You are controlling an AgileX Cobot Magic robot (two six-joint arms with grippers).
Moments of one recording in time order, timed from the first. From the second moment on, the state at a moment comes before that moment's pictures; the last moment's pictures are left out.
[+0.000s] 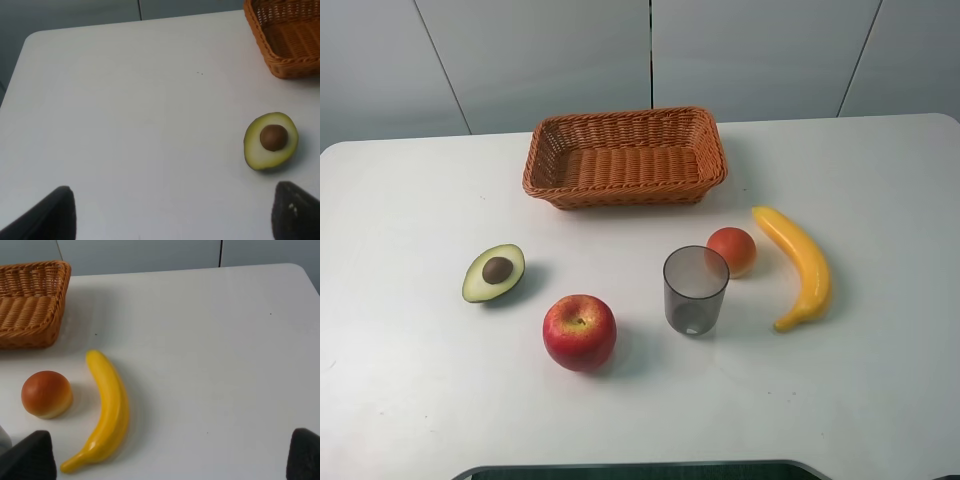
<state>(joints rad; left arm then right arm) -0.06 0.00 -0.52 0.07 1.09 -0.02 -0.02 0.00 -0.50 0.04 1.10 0.01</state>
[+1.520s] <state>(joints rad) -0.06 0.00 -0.52 0.07 1.09 -0.02 -0.02 0.25 -0.76 0.10 1.18 0.01</state>
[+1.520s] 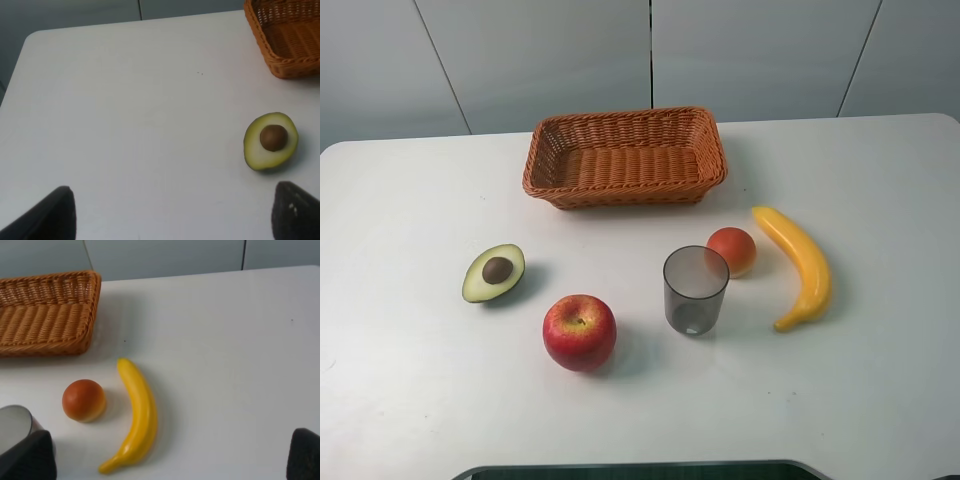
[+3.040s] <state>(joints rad) -0.06 0.00 -0.52 0.07 1.09 -0.02 0.89 1.49 -1.13 0.02 1.05 -0.30</state>
